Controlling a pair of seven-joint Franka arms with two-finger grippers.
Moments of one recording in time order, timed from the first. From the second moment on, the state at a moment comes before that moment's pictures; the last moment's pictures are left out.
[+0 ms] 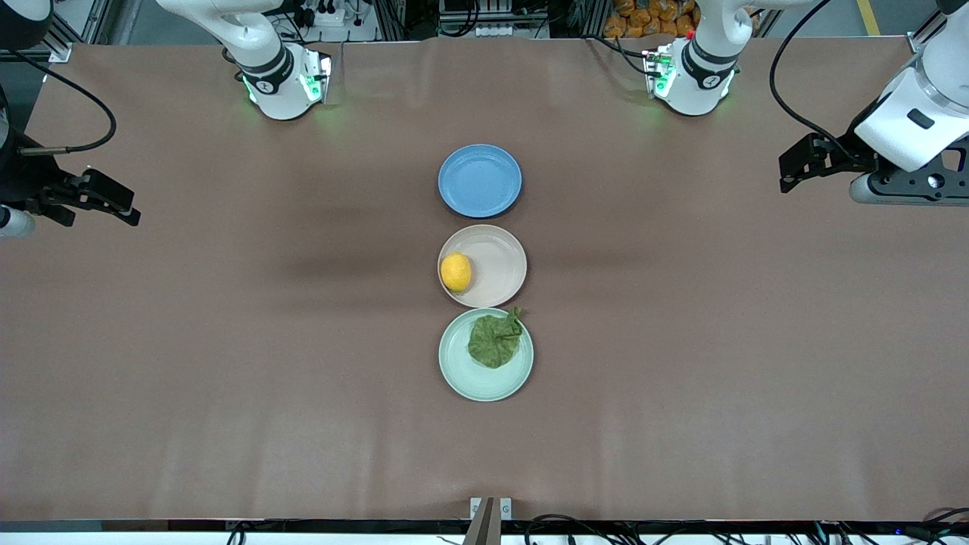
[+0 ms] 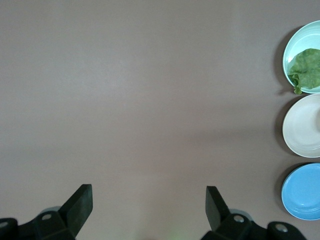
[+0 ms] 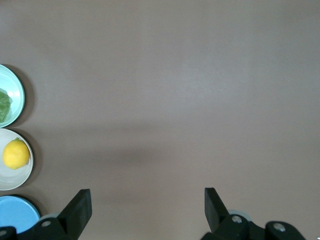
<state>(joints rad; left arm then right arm) -0.13 0.00 -0.05 -1.54 0.01 1.52 -0.10 0.04 0.02 -0.04 -1.56 0.03 1.61 0.02</state>
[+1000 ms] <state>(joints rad) -0.16 0.18 -0.09 -1.55 0.01 1.59 -0.14 0.08 0.06 -0.03 -1.57 0.03 1.66 0.04</state>
